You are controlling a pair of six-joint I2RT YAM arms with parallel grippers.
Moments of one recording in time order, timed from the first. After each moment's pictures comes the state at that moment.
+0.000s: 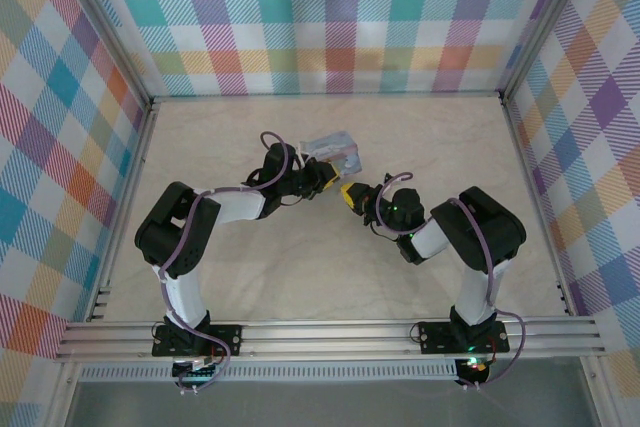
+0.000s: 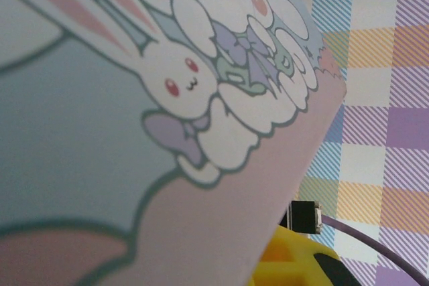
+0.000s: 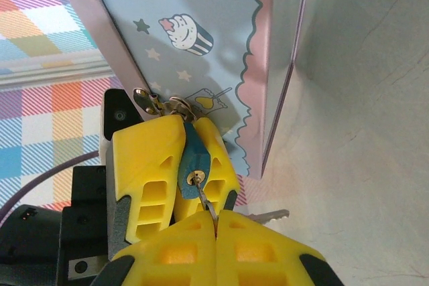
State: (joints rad) left arm -0.53 1.84 0.97 0.44 0.50 -1.21; right arm 0.54 1.84 0.46 1.28 -0.34 1.62
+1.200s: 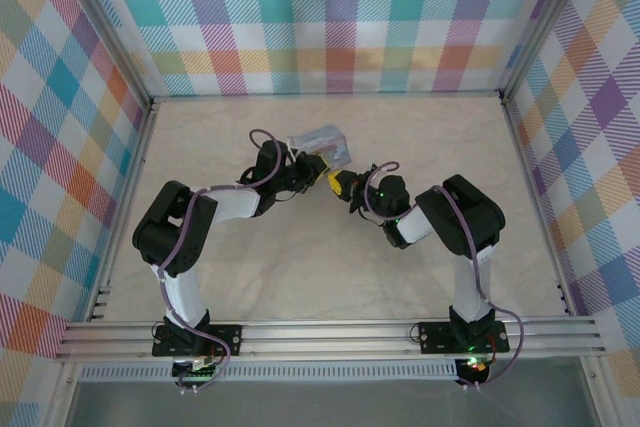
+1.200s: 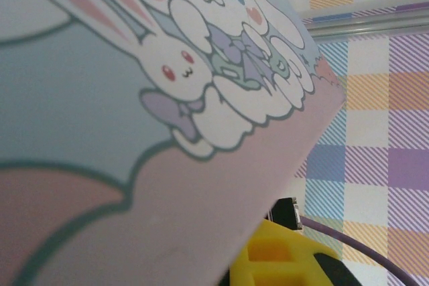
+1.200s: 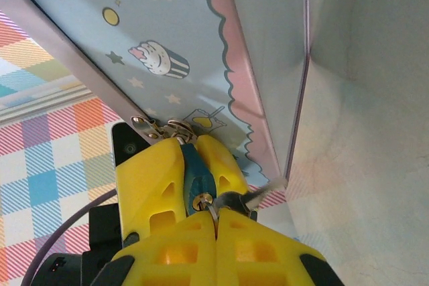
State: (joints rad) left arm -0.49 1.84 0.96 0.48 0.42 -1.21; right arm 0.55 1.99 0.66 1.28 -0.38 1.80
